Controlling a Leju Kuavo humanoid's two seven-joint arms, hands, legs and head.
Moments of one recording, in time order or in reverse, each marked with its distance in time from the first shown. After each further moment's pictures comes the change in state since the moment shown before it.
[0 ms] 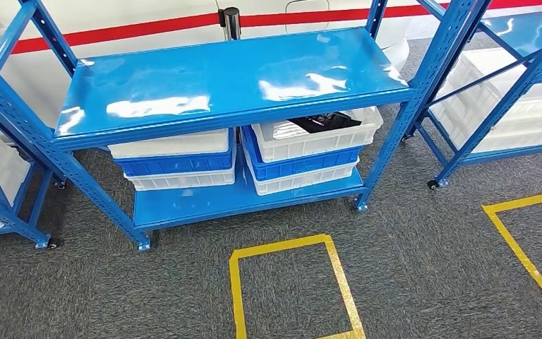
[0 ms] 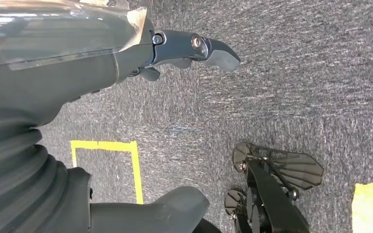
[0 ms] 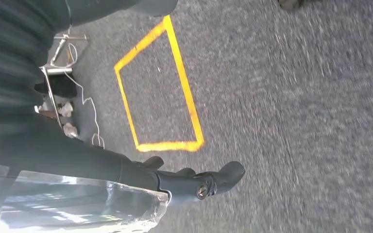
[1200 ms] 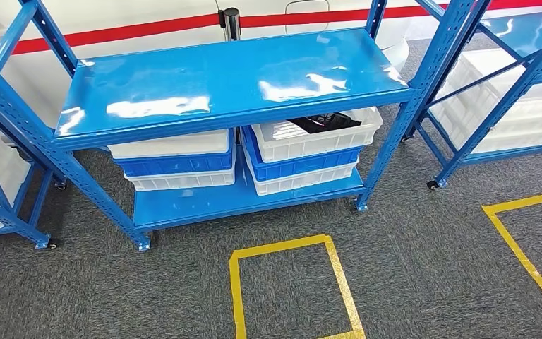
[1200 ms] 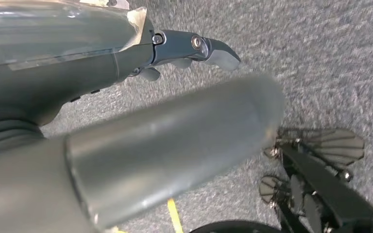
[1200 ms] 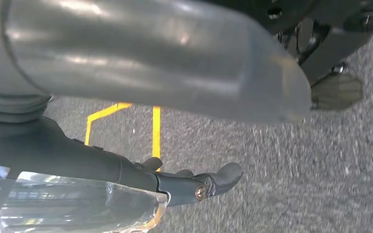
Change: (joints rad) left arm 0.193 0.135 -0.840 -0.143 0.752 -0.151 0.072; right arm 0.161 -0.129 0.194 -0.155 -0.395 0.536 -0.217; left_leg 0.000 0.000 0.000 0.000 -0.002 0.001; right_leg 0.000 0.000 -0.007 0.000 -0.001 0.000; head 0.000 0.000
